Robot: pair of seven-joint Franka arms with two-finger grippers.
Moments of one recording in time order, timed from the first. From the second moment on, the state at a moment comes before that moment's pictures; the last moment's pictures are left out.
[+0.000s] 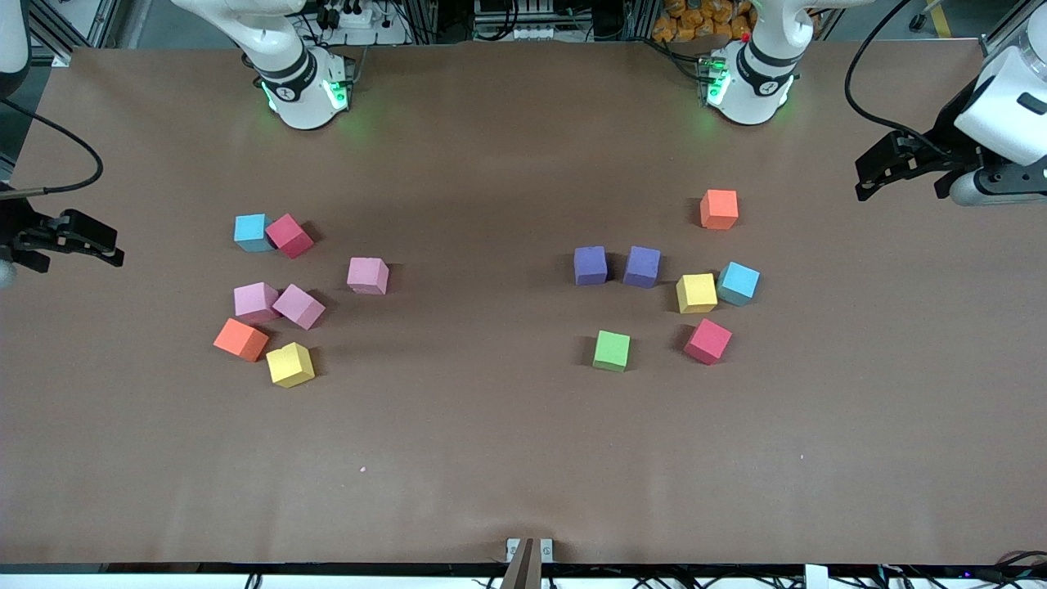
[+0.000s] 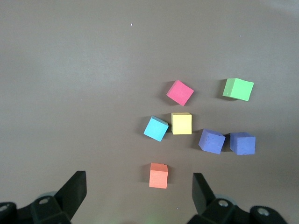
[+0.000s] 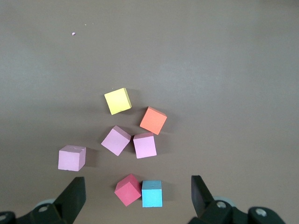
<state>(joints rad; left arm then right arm) -0.05 0.01 -0.12 -1.46 0.01 1.48 -0.20 -0.06 0.13 0.01 -1.46 -0.01 1.60 -0.12</state>
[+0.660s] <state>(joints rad) -0.05 0.01 -0.12 -1.46 0.01 1.48 -0.20 -0.06 0.13 0.01 -1.46 -0.01 1.59 -0.12</state>
